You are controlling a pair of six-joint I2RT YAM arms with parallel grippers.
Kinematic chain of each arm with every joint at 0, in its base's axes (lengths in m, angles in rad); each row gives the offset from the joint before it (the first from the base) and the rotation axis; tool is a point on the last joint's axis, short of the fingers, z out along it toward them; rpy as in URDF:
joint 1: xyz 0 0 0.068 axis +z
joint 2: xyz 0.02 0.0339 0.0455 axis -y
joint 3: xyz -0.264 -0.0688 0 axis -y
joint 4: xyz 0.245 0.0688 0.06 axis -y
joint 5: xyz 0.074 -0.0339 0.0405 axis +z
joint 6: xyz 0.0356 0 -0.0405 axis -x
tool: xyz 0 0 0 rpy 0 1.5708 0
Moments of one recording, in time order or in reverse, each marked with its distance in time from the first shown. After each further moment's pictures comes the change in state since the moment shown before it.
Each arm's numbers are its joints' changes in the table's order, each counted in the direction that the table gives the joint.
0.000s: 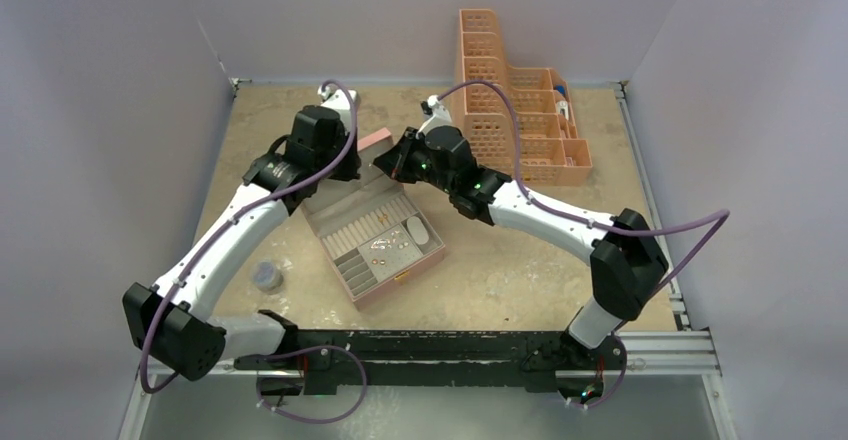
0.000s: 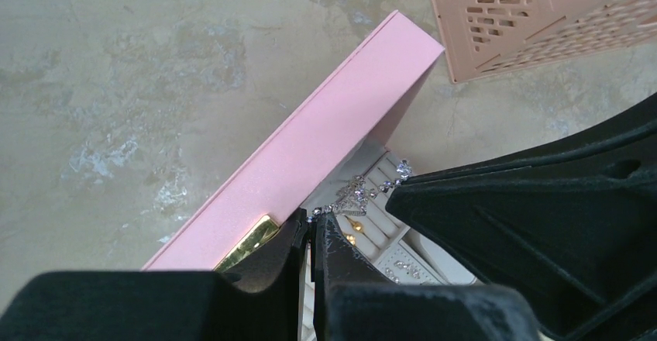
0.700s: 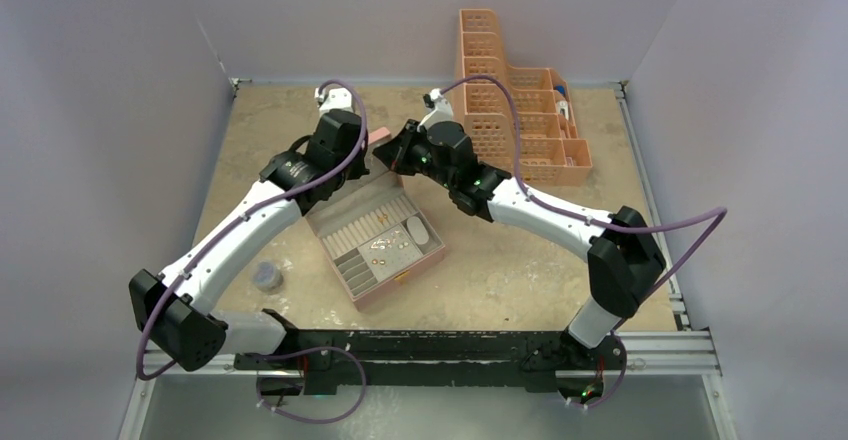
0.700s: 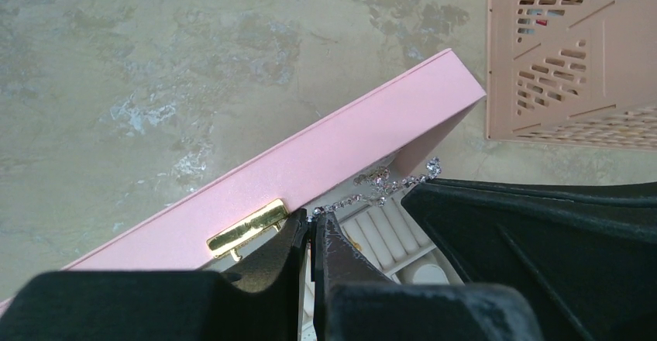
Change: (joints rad) left arm -0.131 -0.053 0.059 -0.071 0.372 0.251; right arm -0.013 -0.020 0.019 0.056 -0.016 0.012
